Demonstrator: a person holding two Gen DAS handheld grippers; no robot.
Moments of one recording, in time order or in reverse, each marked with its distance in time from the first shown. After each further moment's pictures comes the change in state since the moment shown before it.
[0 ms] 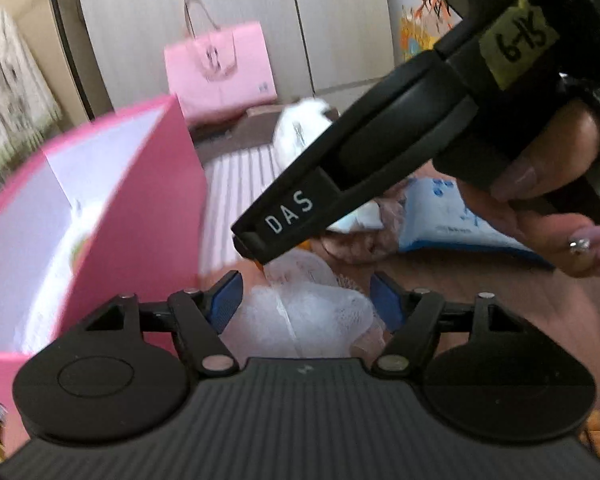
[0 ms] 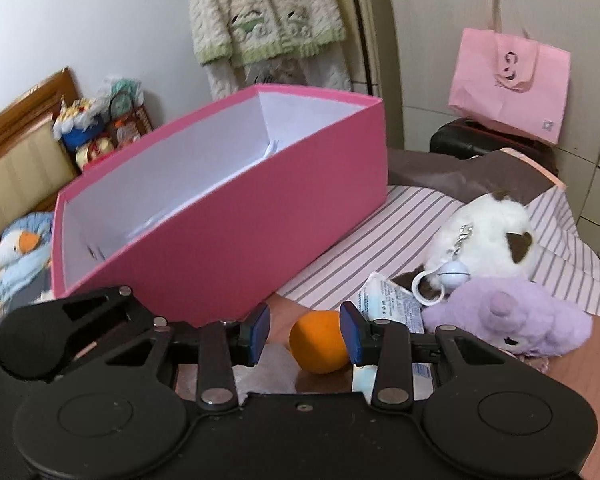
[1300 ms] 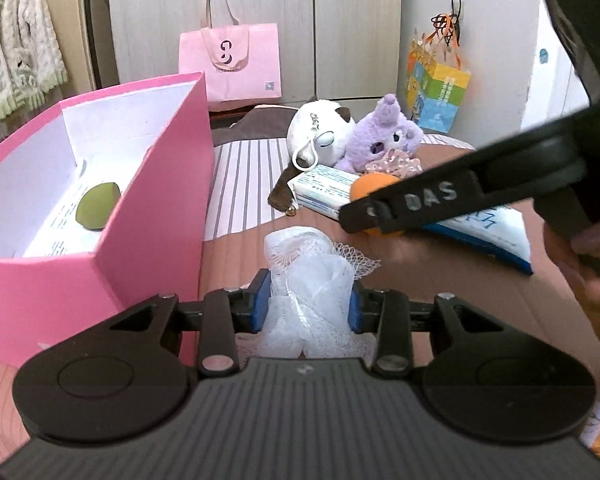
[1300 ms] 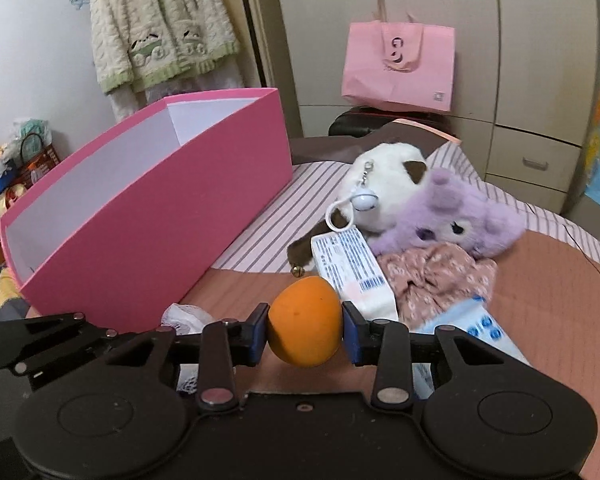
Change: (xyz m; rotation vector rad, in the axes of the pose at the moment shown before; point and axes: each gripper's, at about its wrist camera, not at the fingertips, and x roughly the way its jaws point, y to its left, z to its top) left arm -0.032 0.020 -0.029 -0.123 -0.051 -0.065; right arm -0.037 0.010 -0.045 0.241 -0.076 -0.263
